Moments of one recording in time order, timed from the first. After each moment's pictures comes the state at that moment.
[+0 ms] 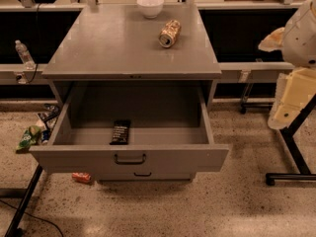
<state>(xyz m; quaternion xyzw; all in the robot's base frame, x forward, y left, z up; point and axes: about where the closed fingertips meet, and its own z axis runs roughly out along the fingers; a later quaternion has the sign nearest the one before) 0.453 -0.216 0.972 -0.64 0.75 -0.03 0.16</state>
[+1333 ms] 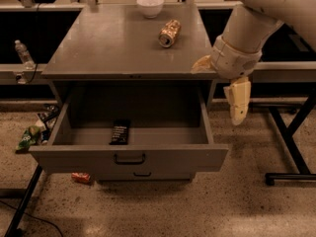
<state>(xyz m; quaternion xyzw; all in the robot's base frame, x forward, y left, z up) 0.530 -0.144 0.876 -0.84 0.54 0.03 0.09</state>
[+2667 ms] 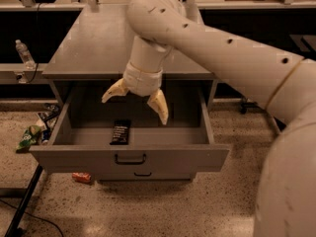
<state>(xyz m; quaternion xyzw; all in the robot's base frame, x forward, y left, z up) 0.553 0.059 0.799 -0.98 0.13 0.08 0.13</state>
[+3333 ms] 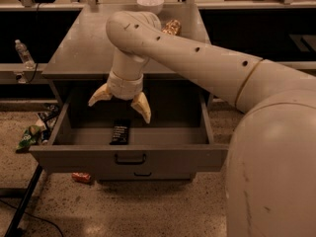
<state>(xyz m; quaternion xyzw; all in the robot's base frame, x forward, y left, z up) 0.585 0.113 0.761 -0.99 0.08 0.04 0.14</state>
